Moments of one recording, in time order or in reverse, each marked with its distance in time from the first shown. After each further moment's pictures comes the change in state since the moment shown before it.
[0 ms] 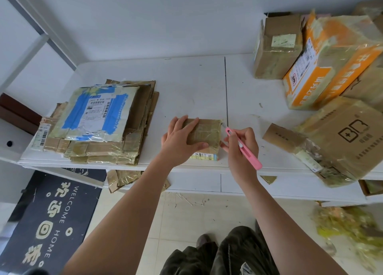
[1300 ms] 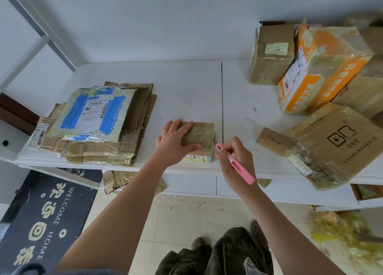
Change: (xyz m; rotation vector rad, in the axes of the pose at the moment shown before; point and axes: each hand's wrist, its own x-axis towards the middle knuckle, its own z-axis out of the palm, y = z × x) left_hand 0.000 0.000 -0.003 0.001 -0.021 -0.036; right_hand -0.011 -0.016 -0.025 -0.237 -0.287 -0.297
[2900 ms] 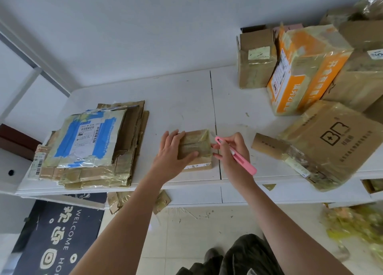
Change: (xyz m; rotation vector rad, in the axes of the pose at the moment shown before) left_hand 0.005 0.010 0.001 -0.033 0.015 0.055; right_hand 0.027 0.038 0.007 0.336 0.130 0.232
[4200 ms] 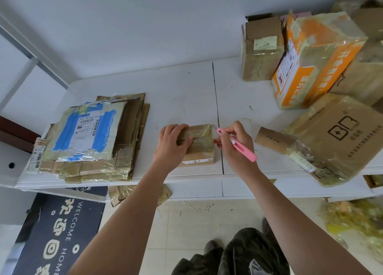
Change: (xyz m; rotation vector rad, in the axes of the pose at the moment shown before) left_hand 0.014 -0.004 0.005 -0.120 0.175 -0.017; right_hand 0.014 -0.015 -0.001 -0.214 -0.027 -0.108
